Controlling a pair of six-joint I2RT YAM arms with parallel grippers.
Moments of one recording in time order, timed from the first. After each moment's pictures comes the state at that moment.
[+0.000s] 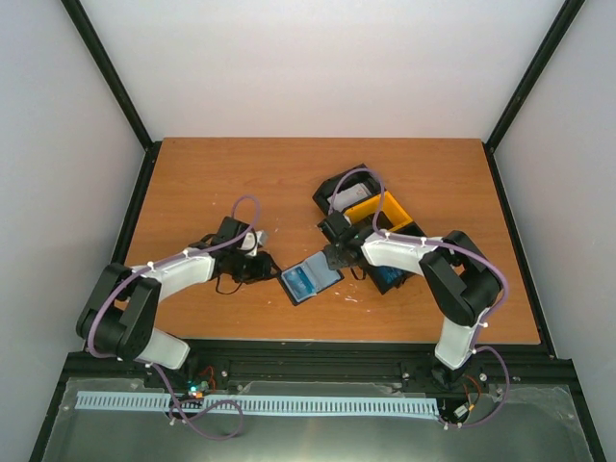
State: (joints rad) left arm -0.40 1.45 0.66 -0.29 0.49 -0.51; right arm 0.73 1.80 1.04 -0.39 0.22 0.41
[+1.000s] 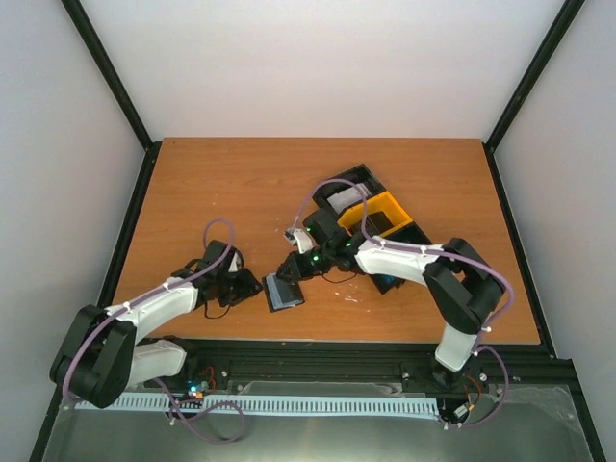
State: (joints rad) left arm -0.40 1.19 0.43 -0.31 0.32 -0.78; right arm 0.83 1.72 1.05 -0.16 -0.60 0.56
